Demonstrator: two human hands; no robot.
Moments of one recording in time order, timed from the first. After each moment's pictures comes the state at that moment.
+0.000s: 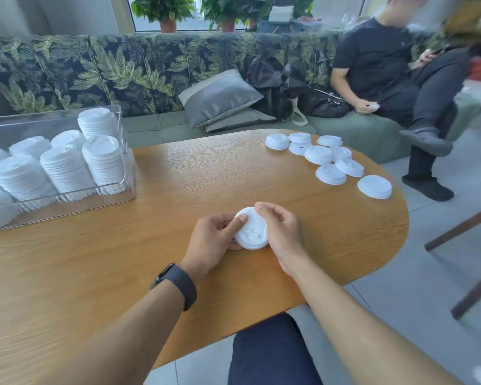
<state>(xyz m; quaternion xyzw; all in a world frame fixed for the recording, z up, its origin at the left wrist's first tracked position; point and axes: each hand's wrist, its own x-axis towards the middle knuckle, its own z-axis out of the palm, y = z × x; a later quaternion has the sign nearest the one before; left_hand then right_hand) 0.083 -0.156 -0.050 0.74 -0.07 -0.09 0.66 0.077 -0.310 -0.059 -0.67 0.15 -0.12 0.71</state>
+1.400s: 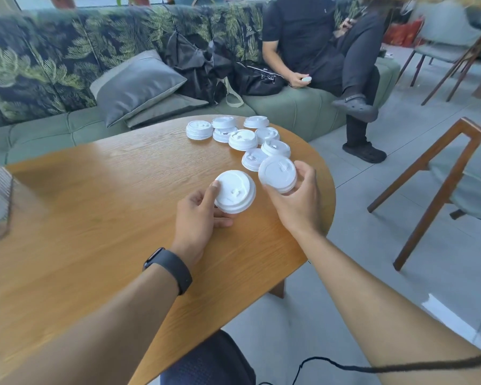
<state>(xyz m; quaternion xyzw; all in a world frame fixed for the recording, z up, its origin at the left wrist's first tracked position) 0.126 -0.306 -0.051 0.68 -0.03 -0.12 0.72 0.087 -0.493 -0.063 -0.78 0.25 -0.31 0.48</state>
